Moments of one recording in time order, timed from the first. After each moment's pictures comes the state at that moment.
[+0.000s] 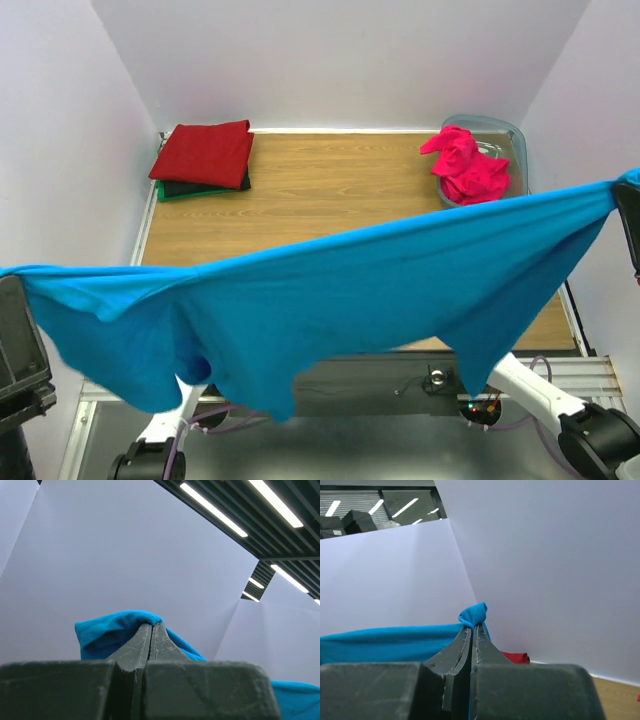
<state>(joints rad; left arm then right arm) 0.01 0.72 2.28 -0.79 0.00 -0.62 0.36 0.85 2.18 -0.73 -0.10 0.44</state>
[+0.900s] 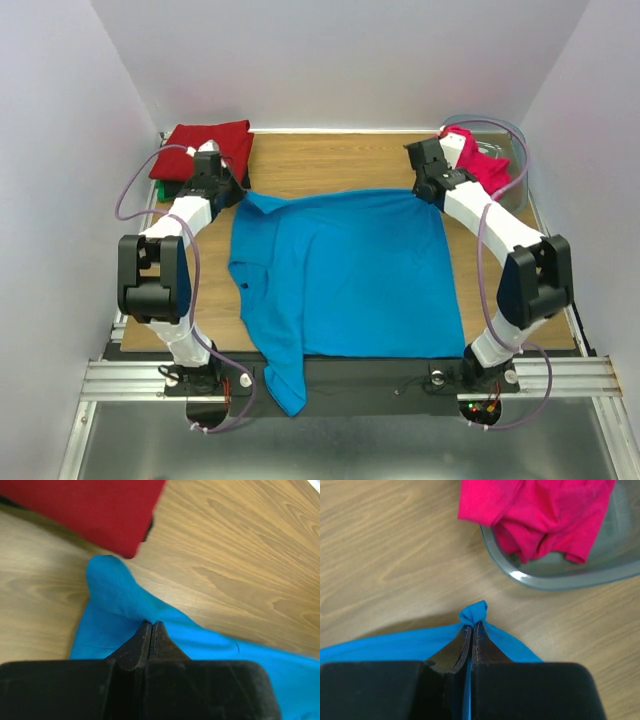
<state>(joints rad) -0.05 1.68 1.12 -0.09 0.08 -0.58 0.35 1.64 1.36 -0.55 0.62 0.56</state>
